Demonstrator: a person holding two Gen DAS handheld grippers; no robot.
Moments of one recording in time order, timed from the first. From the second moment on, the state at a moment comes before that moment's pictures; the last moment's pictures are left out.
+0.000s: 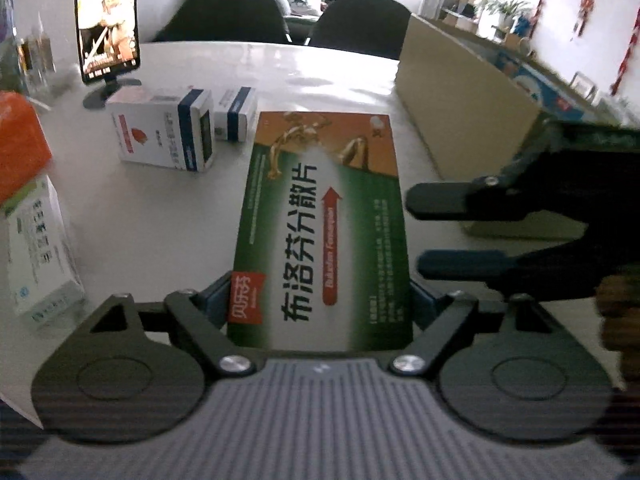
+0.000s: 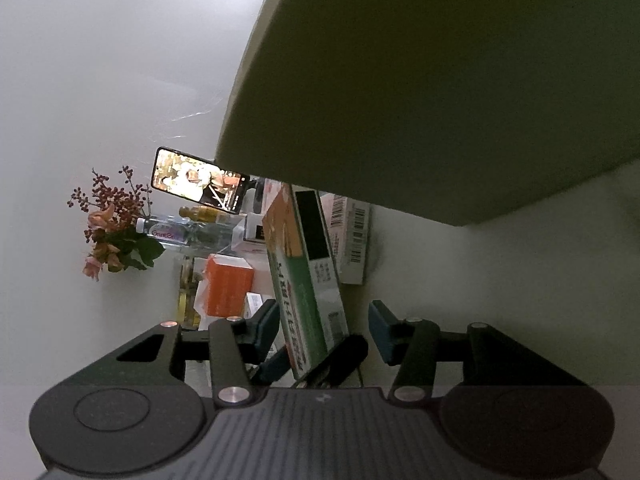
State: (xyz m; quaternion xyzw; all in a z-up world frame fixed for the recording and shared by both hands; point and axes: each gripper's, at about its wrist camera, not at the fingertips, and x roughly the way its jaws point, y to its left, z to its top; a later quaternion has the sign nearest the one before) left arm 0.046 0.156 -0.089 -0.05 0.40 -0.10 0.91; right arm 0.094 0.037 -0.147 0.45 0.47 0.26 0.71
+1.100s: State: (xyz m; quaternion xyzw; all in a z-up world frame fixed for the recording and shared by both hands) left arm 0.024 0.175 -0.047 -0.11 0.31 -0.21 0.92; right arm 0.109 0.041 -0.069 0.37 0.40 0.30 0.79
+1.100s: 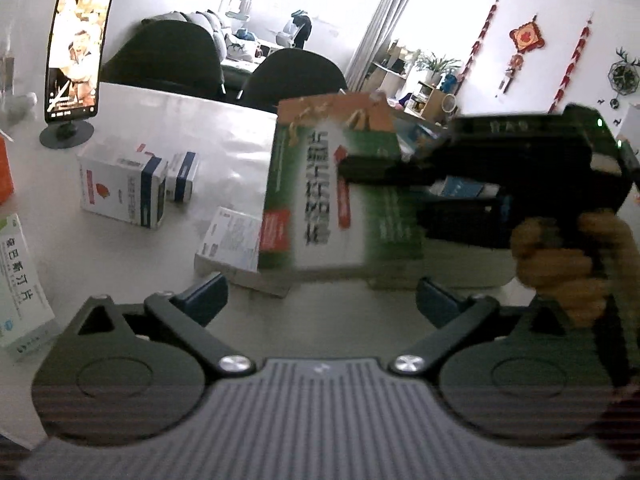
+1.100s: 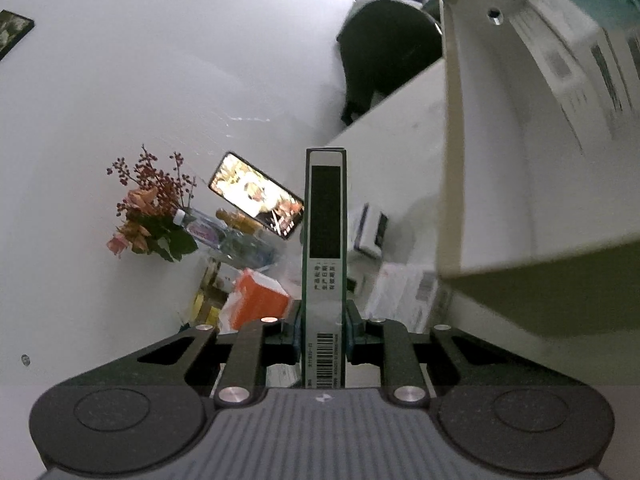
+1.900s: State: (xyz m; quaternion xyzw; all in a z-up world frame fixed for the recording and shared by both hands) left arm 0.050 0.188 -0.064 -0.14 0.35 -0.16 0.91; right arm 0.155 -0.027 0.005 0.34 0.33 0.23 0.85
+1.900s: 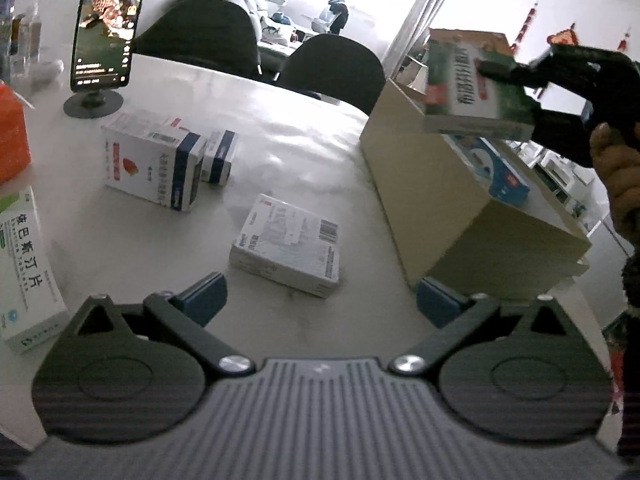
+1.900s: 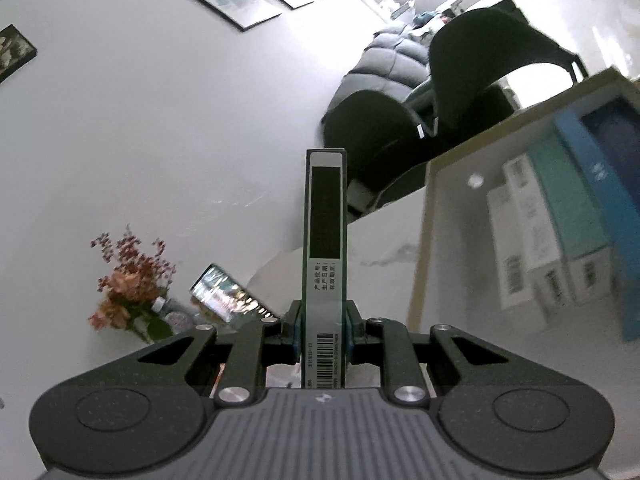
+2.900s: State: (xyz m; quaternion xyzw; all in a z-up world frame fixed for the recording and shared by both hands) left arm 0.065 0.191 -0.066 -0.15 0.36 -0.14 0.91; right arm 0.229 -0.042 -0.022 0.24 0.39 0.11 0.88
